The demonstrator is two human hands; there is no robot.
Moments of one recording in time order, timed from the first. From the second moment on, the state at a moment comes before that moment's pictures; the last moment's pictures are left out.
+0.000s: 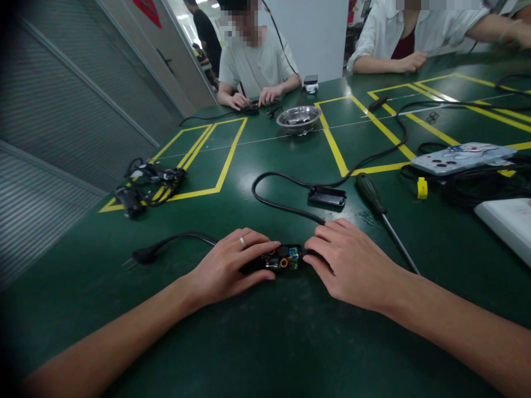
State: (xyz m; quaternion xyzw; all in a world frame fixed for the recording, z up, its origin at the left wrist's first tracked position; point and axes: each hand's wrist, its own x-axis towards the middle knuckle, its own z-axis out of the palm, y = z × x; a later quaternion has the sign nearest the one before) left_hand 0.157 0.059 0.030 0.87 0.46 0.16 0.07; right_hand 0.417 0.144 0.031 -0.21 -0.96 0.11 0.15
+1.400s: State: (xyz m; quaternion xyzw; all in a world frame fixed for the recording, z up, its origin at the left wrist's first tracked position) left_hand 0.141 0.044 0.054 0.85 0.51 0.05 0.12; right_hand 0.422 0.150 0.030 -0.19 -0.95 0.18 0.14
